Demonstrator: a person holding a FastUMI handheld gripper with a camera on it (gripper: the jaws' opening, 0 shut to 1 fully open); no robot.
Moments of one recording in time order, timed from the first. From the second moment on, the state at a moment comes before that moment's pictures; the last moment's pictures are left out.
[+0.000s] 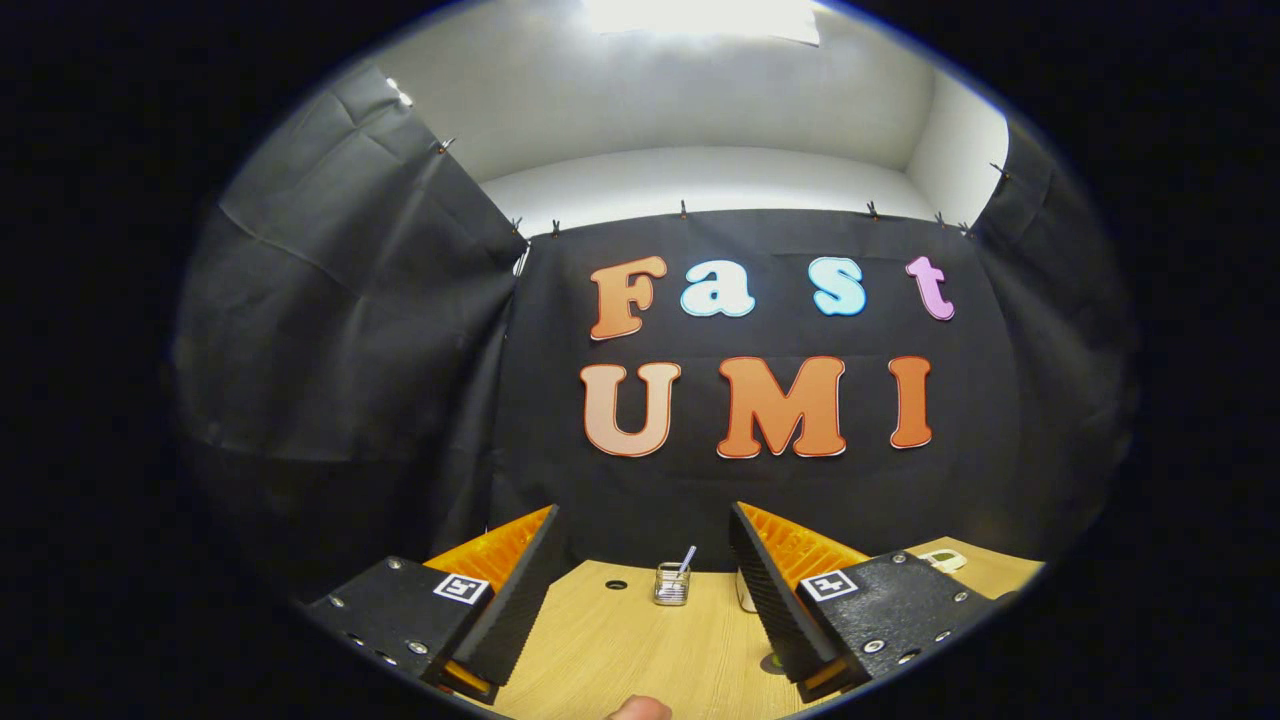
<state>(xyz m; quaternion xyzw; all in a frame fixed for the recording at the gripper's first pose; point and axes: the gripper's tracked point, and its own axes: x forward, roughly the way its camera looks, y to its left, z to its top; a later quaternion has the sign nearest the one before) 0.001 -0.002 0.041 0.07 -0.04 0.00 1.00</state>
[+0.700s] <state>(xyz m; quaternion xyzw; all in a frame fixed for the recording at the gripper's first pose) -0.008 -0.001 0.037 0.05 -0.05 -0.02 1.00</state>
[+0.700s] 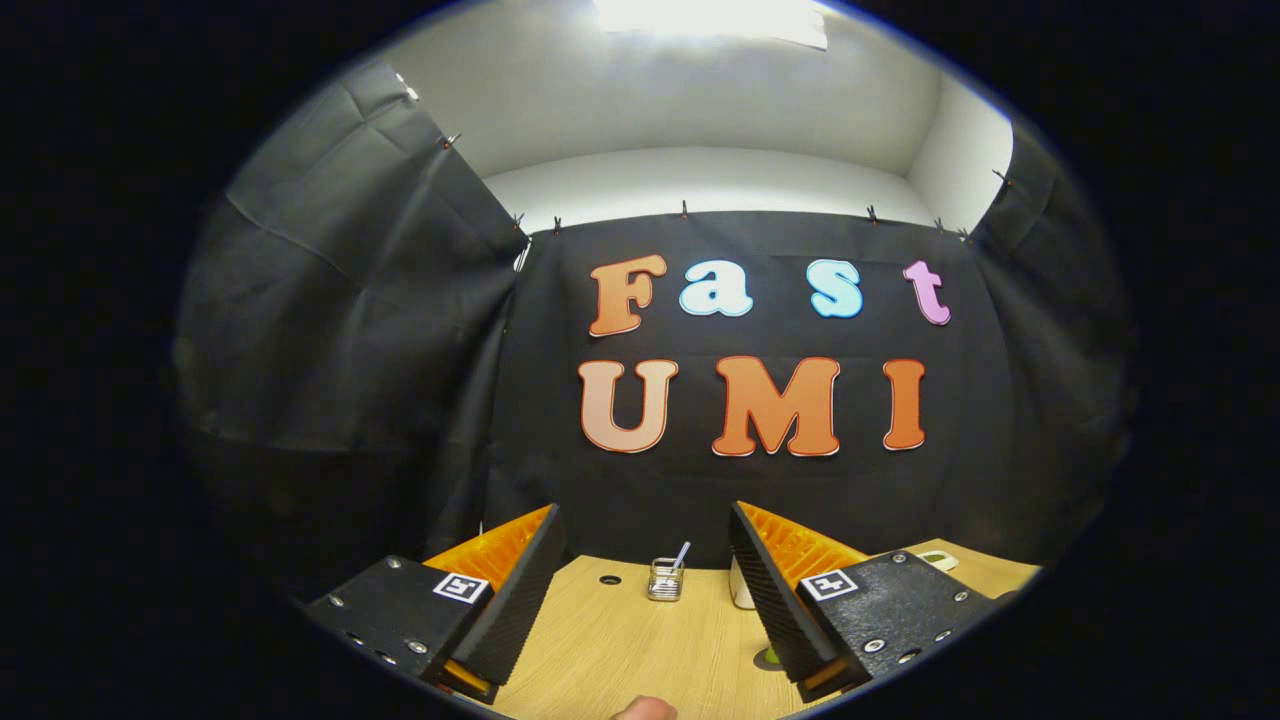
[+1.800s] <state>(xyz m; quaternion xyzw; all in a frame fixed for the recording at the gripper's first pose) 0.005 -0.021 0.029 0.04 -0.06 0.00 1.00</state>
